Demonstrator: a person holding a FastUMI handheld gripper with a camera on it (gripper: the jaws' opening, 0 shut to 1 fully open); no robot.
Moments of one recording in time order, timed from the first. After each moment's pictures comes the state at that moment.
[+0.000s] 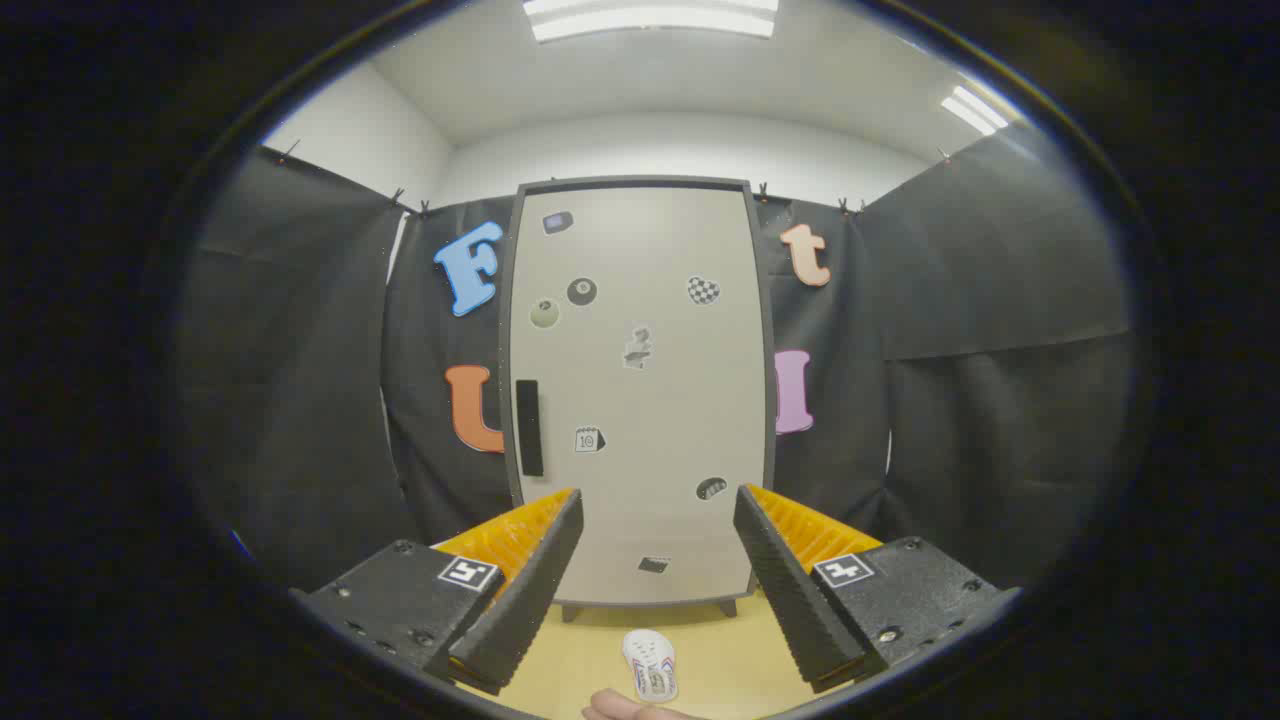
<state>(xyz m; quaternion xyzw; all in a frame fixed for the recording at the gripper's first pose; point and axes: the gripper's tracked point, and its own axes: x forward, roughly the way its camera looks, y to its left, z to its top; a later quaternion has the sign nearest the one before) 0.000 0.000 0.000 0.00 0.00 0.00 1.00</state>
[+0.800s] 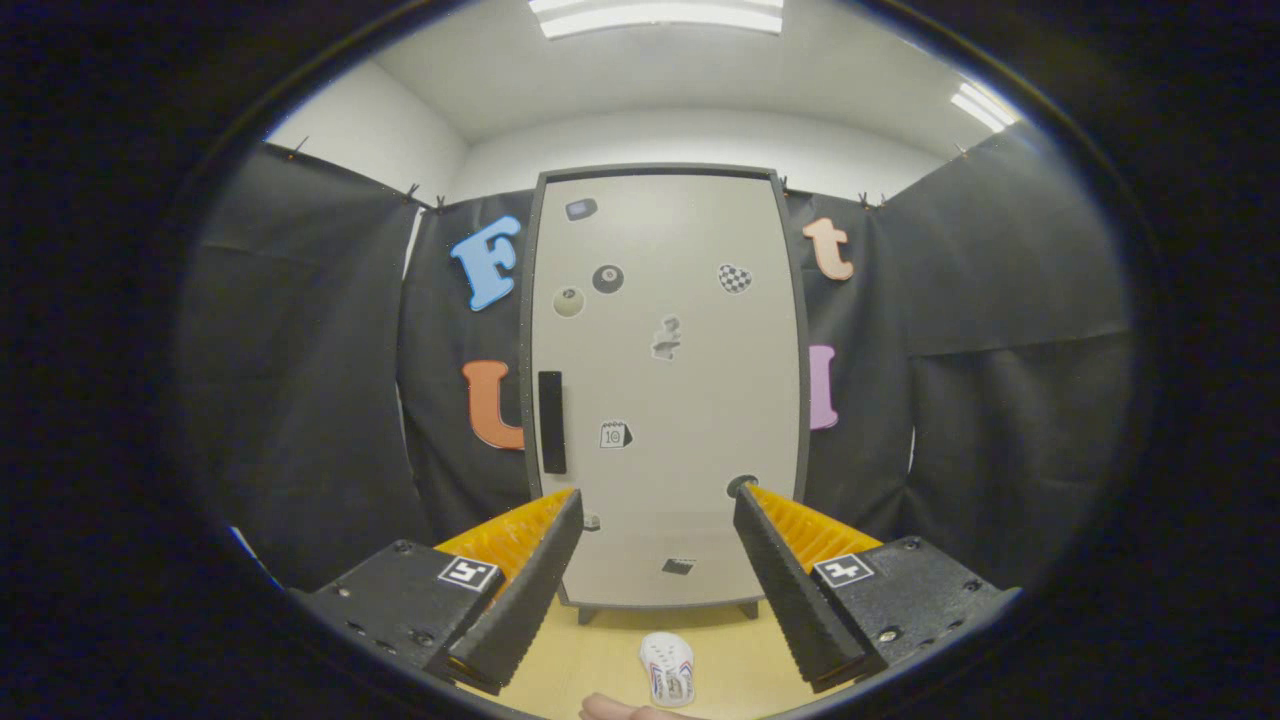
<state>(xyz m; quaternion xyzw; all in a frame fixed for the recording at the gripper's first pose) 0.034 0.025 -0.005 0.00 -0.01 0.03 1.00</state>
